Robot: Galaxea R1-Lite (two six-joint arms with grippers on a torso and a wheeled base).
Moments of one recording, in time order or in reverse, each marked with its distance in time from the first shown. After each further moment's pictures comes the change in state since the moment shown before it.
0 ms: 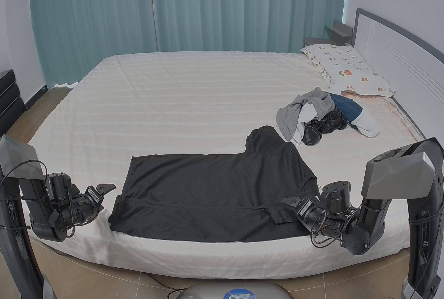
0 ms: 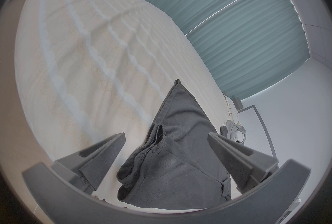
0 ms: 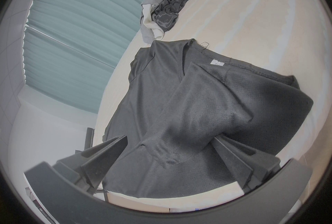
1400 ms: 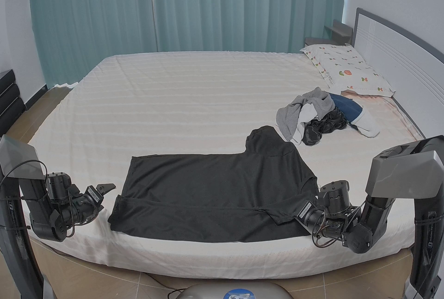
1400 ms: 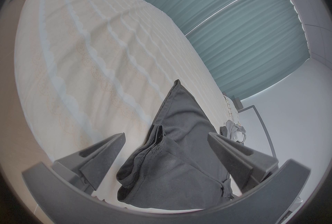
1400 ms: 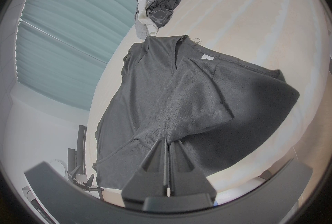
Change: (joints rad) left arm 0.000 0.000 -0.003 0.000 0.000 0.000; right arm 0.021 -0.070 0.013 0.126 -0.025 0.002
